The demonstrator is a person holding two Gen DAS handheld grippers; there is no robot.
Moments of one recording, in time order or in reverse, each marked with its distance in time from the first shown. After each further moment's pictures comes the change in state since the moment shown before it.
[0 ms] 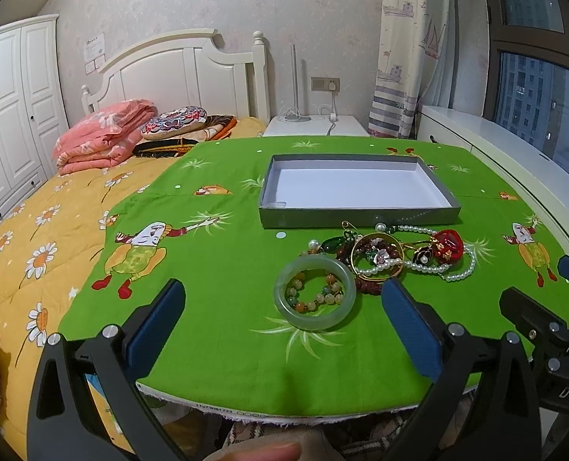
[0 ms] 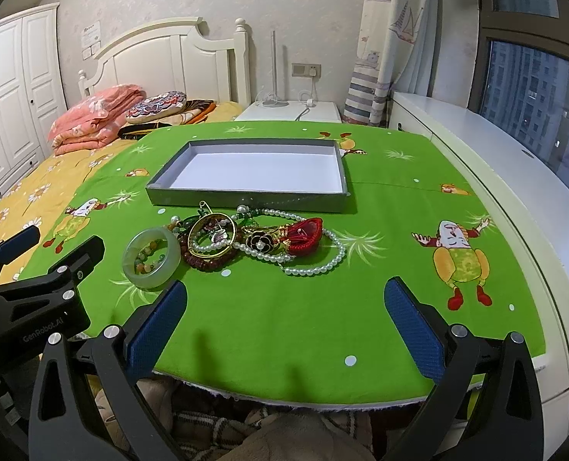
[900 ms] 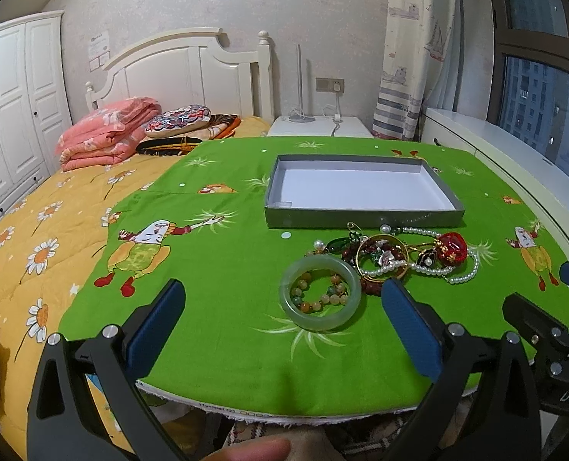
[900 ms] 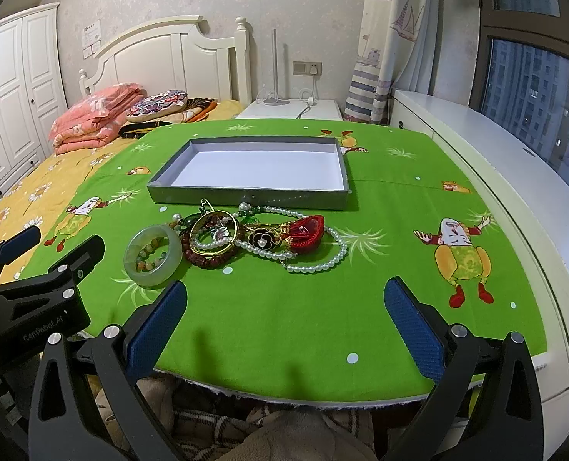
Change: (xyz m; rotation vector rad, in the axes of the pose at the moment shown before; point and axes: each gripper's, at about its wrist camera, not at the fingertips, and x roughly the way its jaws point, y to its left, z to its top) left arm -0.001 0.004 -0.003 -0.022 -0.007 0.004; right arm 0.001 0.000 -0.001 -0.001 0.004 0.000
